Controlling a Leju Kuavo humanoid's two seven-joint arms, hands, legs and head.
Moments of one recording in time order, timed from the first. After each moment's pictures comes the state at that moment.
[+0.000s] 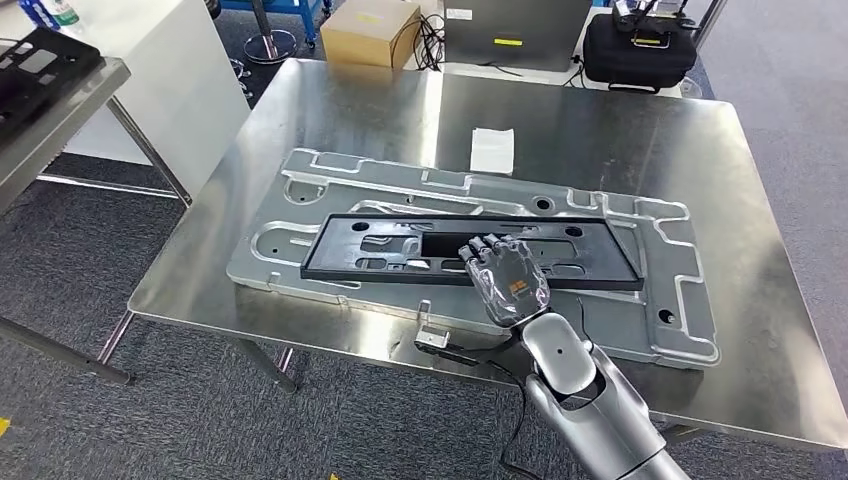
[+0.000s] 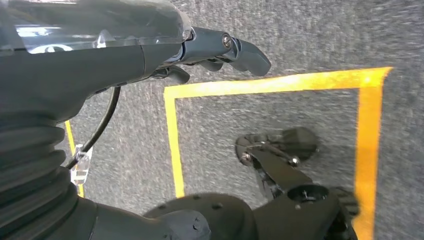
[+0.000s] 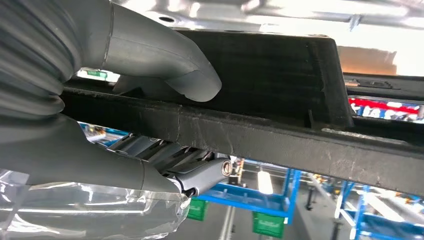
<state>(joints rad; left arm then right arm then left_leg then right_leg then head) -0.08 -0.08 1.18 -0.23 -1.40 -0.09 -0.33 -0.38 -0.12 0.55 -1.44 1.57 -0.26 0.13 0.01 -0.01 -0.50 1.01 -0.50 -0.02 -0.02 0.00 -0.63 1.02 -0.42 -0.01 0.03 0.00</state>
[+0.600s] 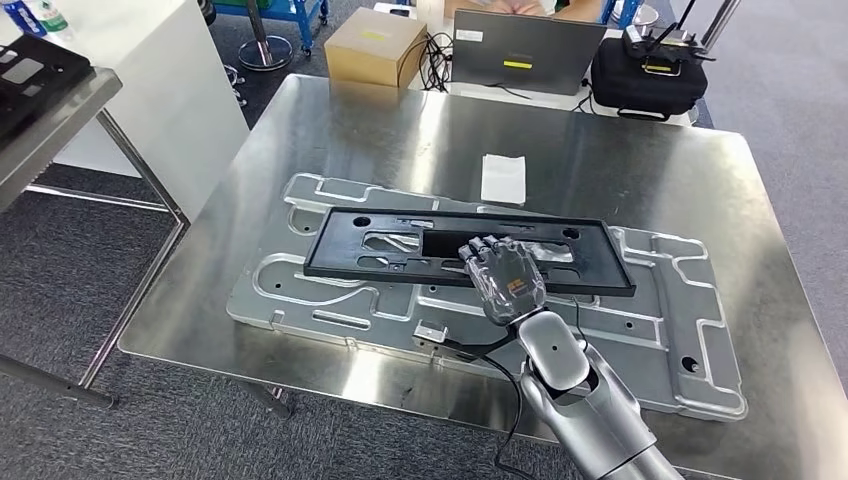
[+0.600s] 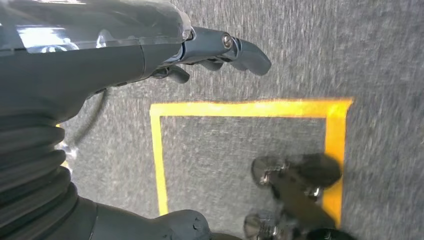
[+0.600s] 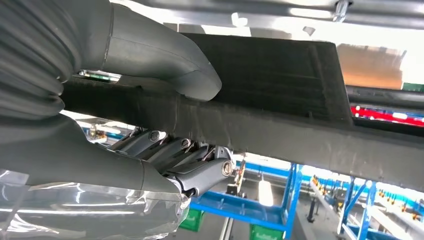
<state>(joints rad) -0.08 -0.08 1.18 -0.23 -1.39 -0.09 -0.33 -0.39 -0.10 0.53 -1.37 1.55 -0.28 0.13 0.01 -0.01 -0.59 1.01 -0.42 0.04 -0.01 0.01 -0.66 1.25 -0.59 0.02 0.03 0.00</state>
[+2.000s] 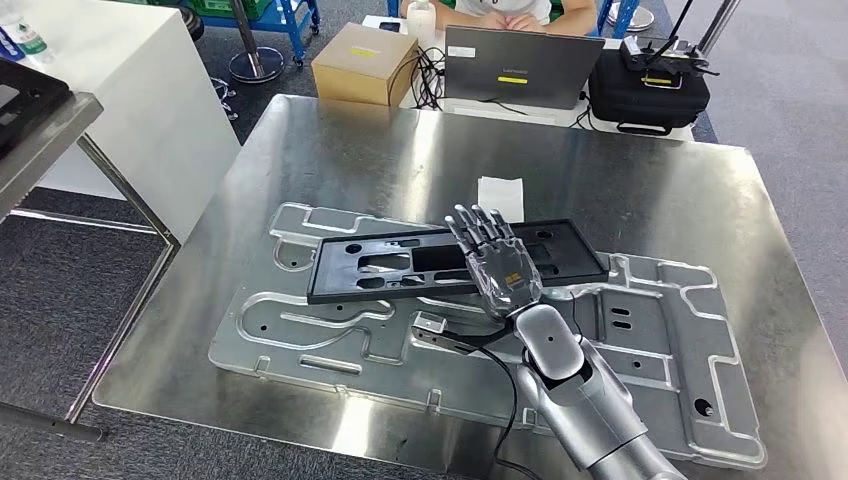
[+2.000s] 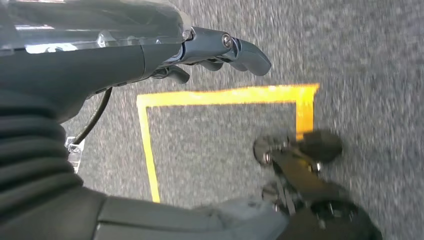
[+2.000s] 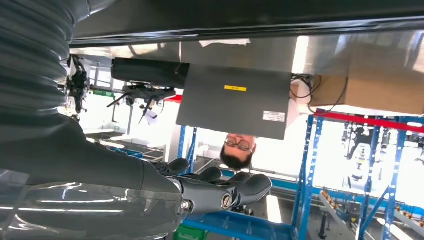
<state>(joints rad) -0.08 -0.06 1.18 -0.22 -1.38 -0.14 -0.32 -0.41 -0.07 0.50 -1.30 1.52 -0.29 0.11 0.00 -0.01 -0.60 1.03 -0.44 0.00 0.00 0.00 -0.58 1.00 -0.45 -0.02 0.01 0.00</state>
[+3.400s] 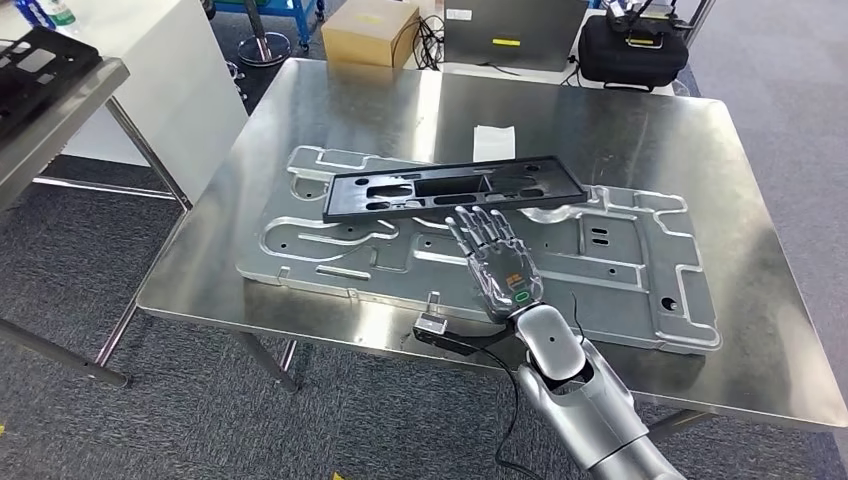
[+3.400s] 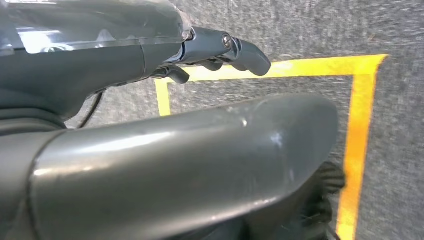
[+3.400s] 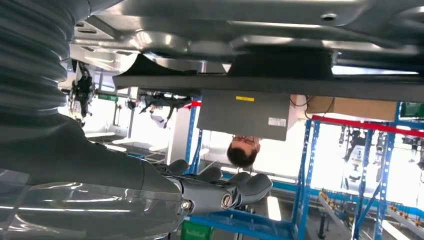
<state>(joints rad) -0.08 -0.07 1.20 -0.22 -1.36 -0.19 -0.35 -0.40 -0.07 0.48 -1.30 1.52 -0.28 0.10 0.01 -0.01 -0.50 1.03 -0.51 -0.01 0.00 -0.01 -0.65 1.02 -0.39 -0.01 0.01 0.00</state>
